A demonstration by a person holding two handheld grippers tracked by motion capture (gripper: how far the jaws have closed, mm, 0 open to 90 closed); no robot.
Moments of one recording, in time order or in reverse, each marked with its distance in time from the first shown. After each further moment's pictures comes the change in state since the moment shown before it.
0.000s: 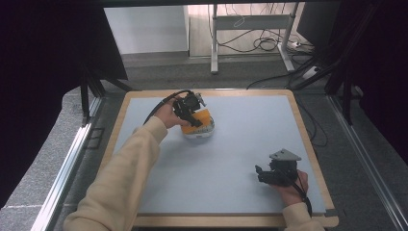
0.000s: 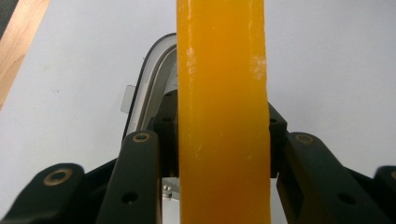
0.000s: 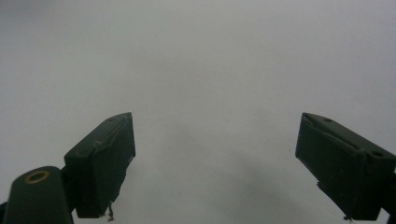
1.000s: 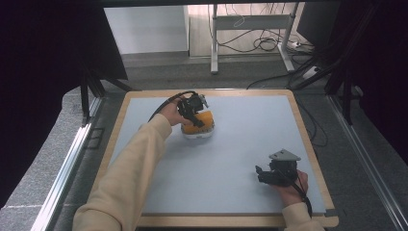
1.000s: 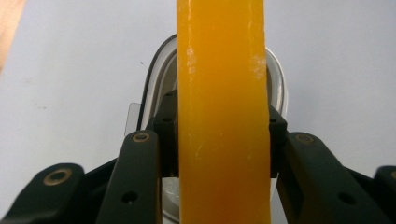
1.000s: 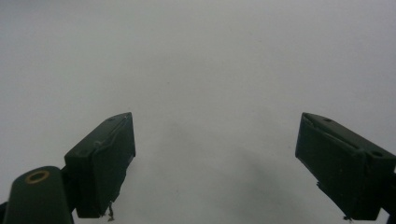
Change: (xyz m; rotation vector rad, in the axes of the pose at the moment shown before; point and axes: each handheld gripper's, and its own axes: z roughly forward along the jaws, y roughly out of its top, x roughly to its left) left arm 0.015 0.004 0.030 0.025 -0.042 0.056; right arm 0.000 -0.002 0.002 0.010 -0.006 -0.003
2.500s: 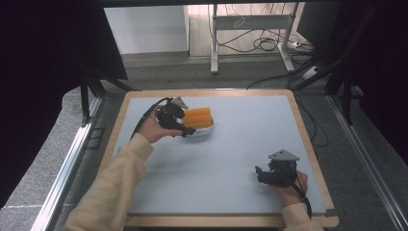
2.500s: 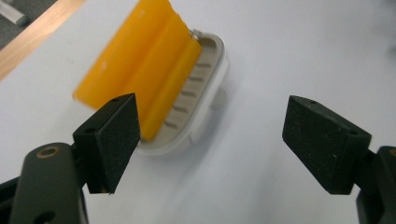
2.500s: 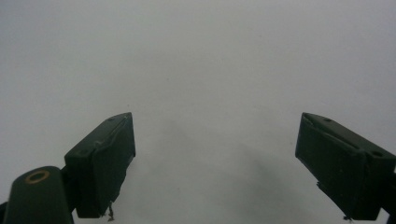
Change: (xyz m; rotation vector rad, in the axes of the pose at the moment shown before) left arm -0.053 -0.065 -0.057 -0.263 0.099 -0.270; right arm 0.002 0.000 0.001 0.015 -0.012 0.008
